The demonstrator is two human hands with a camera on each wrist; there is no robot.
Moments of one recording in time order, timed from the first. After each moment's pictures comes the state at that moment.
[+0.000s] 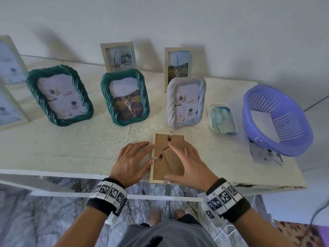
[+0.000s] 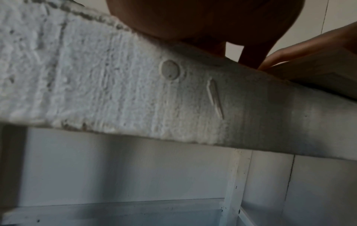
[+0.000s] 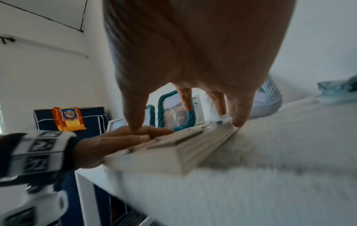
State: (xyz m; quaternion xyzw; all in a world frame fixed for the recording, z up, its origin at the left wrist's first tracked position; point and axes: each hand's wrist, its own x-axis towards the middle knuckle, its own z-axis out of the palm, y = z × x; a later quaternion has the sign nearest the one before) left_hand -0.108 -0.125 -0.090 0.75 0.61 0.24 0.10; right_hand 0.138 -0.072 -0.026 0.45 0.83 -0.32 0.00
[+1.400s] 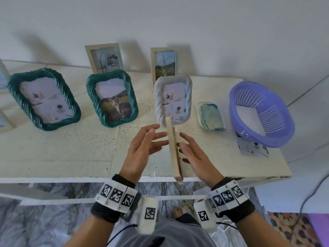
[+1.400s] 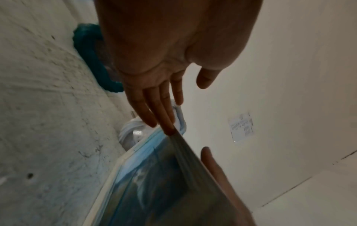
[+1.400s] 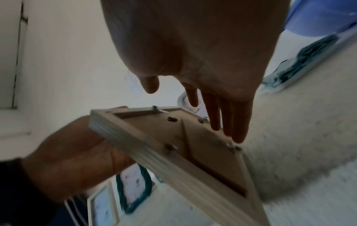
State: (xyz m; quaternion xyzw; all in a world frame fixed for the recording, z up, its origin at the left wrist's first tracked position) left_hand -0.025 -0.112 0.031 0.38 0.54 0.55 0.52; right_hand 0.162 -0.080 0.009 0.48 0.61 -0.57 -0.26
